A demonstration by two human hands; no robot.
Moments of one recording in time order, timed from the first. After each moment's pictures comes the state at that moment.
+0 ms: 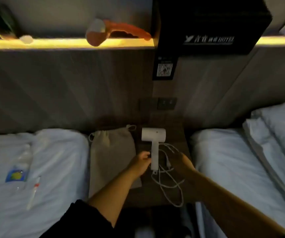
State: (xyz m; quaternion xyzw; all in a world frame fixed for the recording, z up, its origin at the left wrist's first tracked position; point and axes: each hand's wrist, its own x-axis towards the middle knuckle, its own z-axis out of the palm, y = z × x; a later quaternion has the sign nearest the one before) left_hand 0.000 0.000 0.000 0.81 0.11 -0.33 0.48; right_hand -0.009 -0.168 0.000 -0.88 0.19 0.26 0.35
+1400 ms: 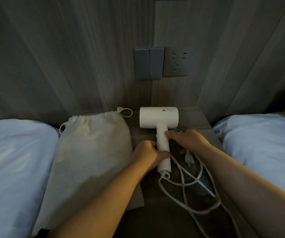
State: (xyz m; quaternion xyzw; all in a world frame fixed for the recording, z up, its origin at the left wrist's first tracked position) left_hand 0.052 -0.025 -0.168 0.87 0.05 -0.22 0.44; right_hand 0.080 -0.174 -0.166 -0.88 0.22 0.16 0.40
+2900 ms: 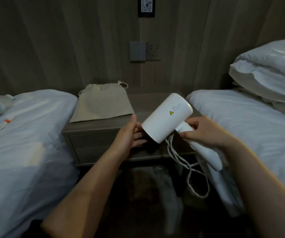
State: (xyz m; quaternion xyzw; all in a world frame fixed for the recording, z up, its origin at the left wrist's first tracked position) left_hand -0.219 0.016 -0.211 0.65 -0.04 -0.09 0.75; right_hand -0.256 -0.211 -0.173 -0.92 -0.07 -0.04 0.38
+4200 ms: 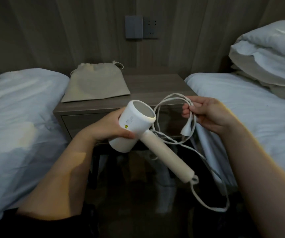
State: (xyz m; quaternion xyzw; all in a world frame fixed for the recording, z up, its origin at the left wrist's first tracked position) left_hand -0.230 0.070 -0.212 0.79 -0.26 -0.14 0.53; right_hand -0.249 -0.221 -0.194 -0.62 -0.05 0.03 0.78
